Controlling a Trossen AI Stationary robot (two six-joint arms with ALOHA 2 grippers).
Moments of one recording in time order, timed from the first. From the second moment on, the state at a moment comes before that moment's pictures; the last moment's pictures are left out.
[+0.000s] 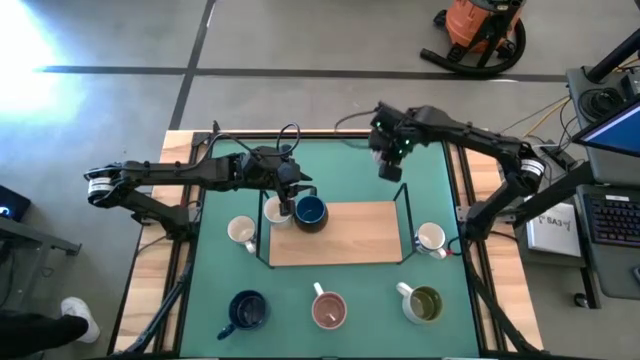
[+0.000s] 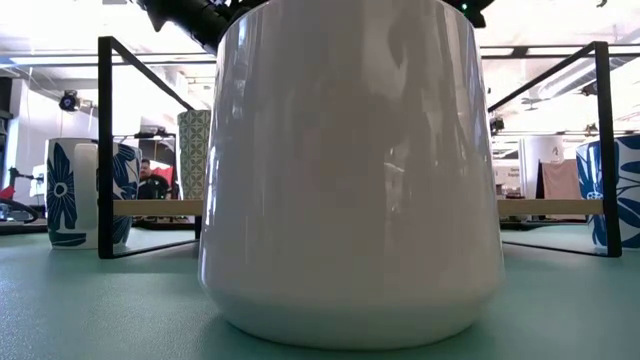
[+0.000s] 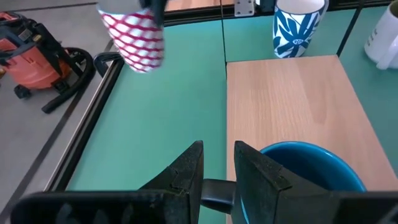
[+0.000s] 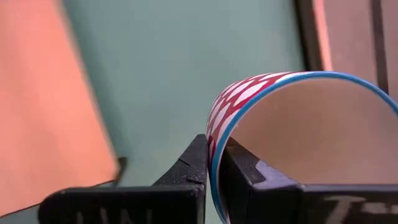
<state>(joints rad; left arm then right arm) 0.19 1.32 0.99 -0.20 -0.02 0.18 -0.53 1.57 1.44 -1.11 0.01 -0.33</state>
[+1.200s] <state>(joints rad) 0.19 1.32 0.99 -0.20 -0.02 0.14 -0.12 1.57 1.32 -1.19 -0.10 -0.28</state>
